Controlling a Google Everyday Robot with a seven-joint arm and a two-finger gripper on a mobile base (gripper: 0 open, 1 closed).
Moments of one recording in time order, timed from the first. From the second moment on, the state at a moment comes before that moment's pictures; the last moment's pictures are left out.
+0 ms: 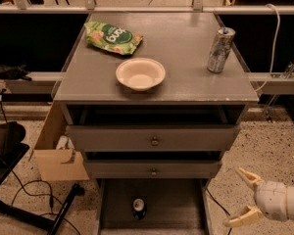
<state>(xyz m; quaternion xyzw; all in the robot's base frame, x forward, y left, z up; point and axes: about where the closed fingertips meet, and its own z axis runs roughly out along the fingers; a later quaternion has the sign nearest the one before) 0.400 -0.254 0.597 -0.45 0.75 0.25 0.42</state>
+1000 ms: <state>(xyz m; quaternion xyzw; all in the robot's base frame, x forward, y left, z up) 0.466 -0.219 0.486 -0.51 0.67 0.25 0.48</state>
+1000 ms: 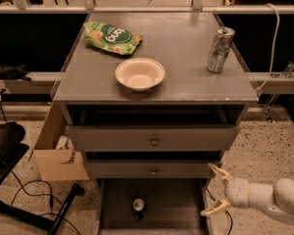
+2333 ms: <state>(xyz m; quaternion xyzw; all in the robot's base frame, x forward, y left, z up) 0.483 -0.176 0.350 -0.53 0.62 0.30 0.49</state>
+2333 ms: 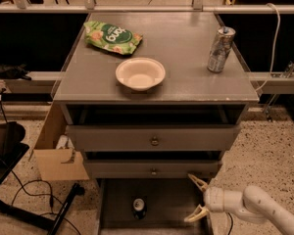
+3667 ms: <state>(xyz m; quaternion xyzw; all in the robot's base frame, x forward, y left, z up) 0.477 -0.050 0.228 -0.48 0.55 0.44 0.52</state>
